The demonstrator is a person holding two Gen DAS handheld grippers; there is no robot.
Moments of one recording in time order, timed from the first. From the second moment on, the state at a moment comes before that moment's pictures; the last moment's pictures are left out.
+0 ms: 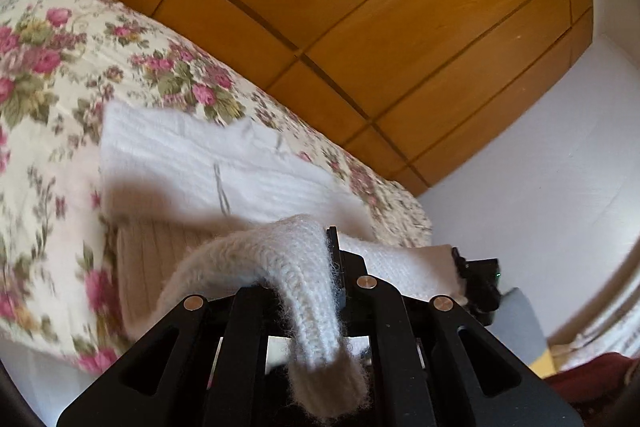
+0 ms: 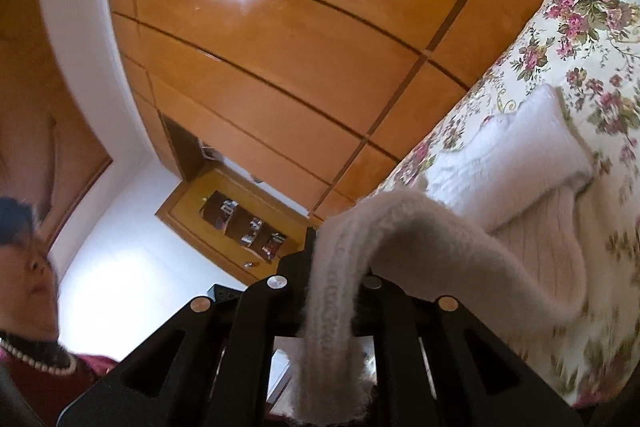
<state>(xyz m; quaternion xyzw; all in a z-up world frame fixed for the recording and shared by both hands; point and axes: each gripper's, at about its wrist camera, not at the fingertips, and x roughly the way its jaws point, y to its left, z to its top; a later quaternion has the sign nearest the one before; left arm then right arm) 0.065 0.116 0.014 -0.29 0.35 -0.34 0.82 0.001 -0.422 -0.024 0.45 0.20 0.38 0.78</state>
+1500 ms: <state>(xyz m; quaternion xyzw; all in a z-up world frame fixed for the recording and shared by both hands) 0.223 0.079 -0.067 -0.23 0.32 -0.17 0.90 0.177 -0.413 -0.091 0.34 0.26 0.15 0.89</state>
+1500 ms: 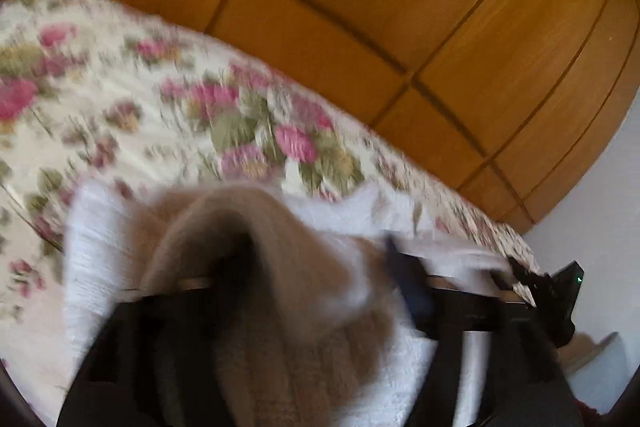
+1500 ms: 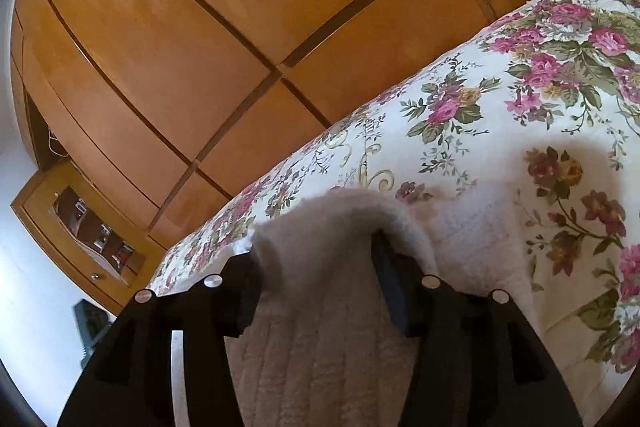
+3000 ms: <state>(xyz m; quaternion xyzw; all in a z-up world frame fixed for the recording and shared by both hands) 0.113 0.107 -0.064 -0.18 0.35 -0.16 0.90 0.072 -0.394 -0.086 0.25 0.33 0.15 0.90</state>
